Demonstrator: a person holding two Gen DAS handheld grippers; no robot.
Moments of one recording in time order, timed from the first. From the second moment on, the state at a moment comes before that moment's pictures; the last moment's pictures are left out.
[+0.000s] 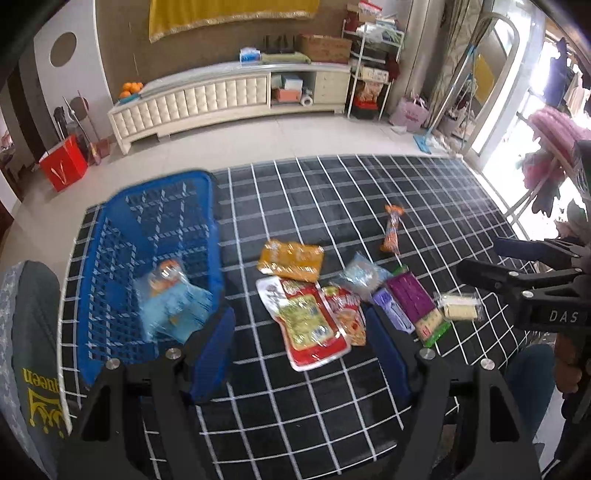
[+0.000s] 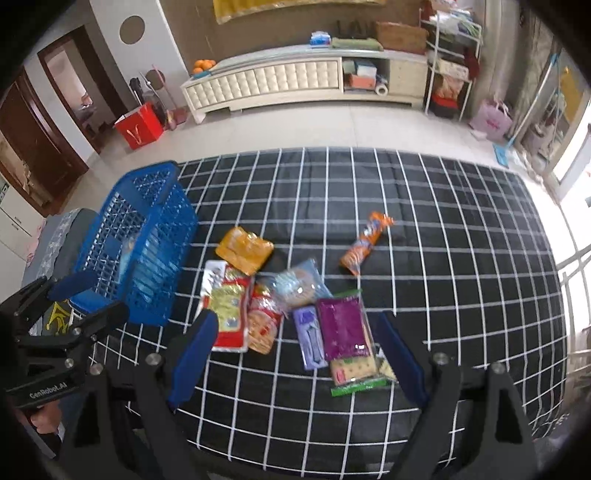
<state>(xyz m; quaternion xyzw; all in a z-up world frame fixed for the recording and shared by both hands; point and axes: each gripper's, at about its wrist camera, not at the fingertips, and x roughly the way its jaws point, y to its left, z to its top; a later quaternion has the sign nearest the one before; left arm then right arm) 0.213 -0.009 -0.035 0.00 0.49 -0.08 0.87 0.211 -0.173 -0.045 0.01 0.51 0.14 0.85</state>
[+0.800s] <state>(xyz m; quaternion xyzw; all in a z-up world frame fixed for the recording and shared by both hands) 0.267 -0.046 -0.174 -0.02 0.61 -0.04 0.79 0.236 -0.185 -0.154 0.01 0.57 0.14 0.81</state>
